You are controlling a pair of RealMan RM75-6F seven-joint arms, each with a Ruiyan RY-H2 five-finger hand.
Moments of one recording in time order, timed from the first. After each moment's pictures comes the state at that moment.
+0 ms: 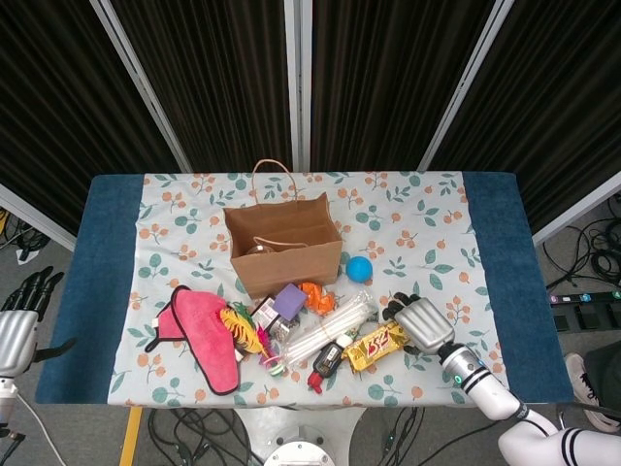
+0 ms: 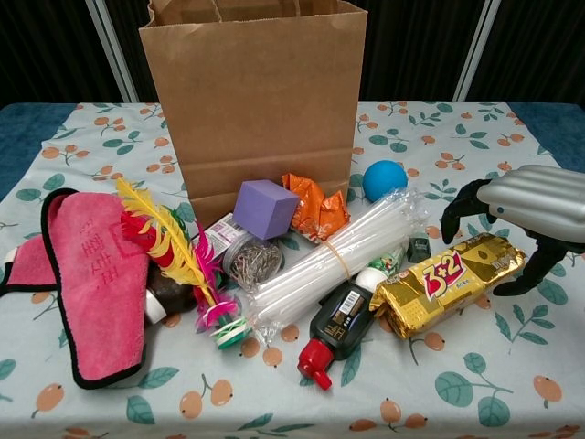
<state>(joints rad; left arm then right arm) -0.11 -1.19 -0.03 -1.37 1.51 1.46 -0.18 0.57 -1.40 -0.05 -1.50 -1.45 0.97 -0.28</state>
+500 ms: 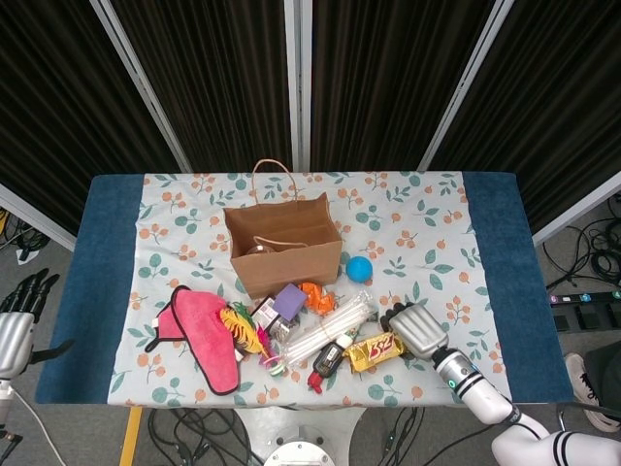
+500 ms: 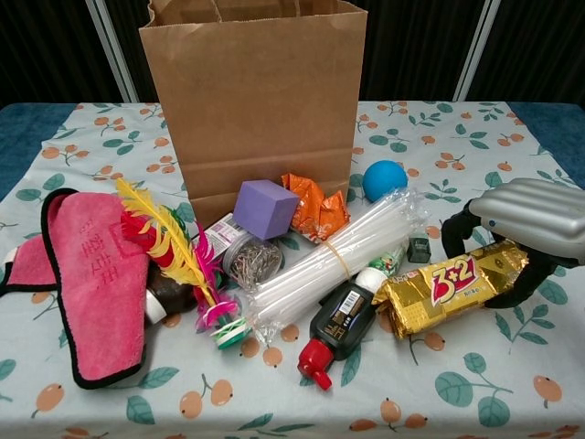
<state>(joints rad) -0.10 -1.20 -0.03 -1.35 1.50 1.46 -0.20 0.55 -1.43 -0.05 -1.49 -1.46 0.99 -0.29</state>
